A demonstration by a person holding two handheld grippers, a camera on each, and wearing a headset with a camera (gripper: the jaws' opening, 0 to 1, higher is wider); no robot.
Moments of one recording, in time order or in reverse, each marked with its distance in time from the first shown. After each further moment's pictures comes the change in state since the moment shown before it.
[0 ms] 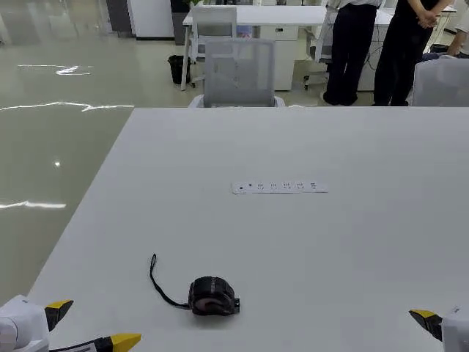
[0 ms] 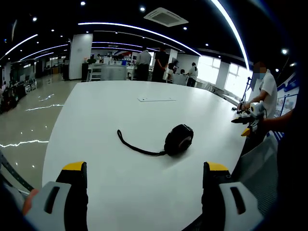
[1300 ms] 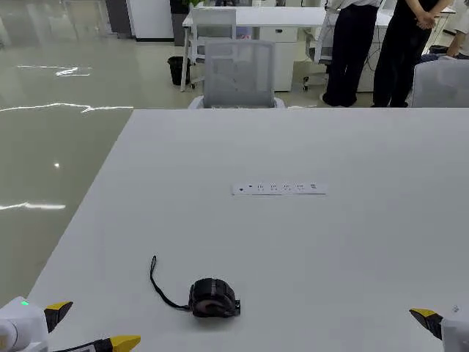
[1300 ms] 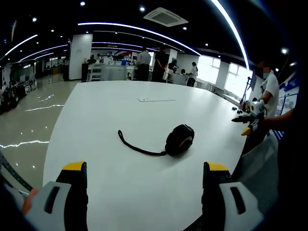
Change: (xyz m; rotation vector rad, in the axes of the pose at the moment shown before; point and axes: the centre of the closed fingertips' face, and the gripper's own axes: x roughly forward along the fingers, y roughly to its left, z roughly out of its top) left arm 0.001 0.003 0.001 0.005 0.000 0.001; right arm 0.001 0.000 0.004 -0.015 0.005 -0.006
